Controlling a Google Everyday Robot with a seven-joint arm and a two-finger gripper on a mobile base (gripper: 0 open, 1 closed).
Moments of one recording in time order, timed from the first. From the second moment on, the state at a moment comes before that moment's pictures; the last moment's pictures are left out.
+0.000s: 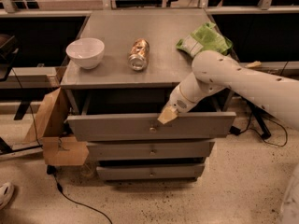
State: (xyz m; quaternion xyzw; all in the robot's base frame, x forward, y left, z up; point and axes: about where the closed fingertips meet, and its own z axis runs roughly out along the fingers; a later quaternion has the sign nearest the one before) arm 0.622 -0.059 0.693 -0.52 0.81 0.16 0.21
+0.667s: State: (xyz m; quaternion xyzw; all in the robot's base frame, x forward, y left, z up) arm 0.605 -0.067 0.687 -0.54 0.80 0.16 0.23
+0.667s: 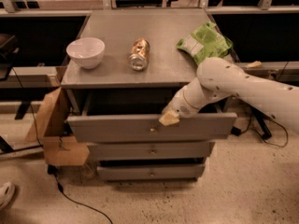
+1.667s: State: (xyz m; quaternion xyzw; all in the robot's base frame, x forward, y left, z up) arm 0.571 -0.088 0.670 -0.61 0.74 0.14 0.26
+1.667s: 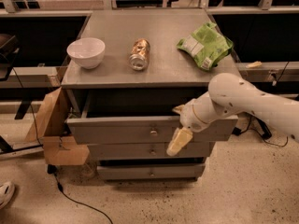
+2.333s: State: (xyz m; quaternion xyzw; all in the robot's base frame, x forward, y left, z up) arm 0.546 -0.107 0.656 -0.66 0.69 0.12 0.26
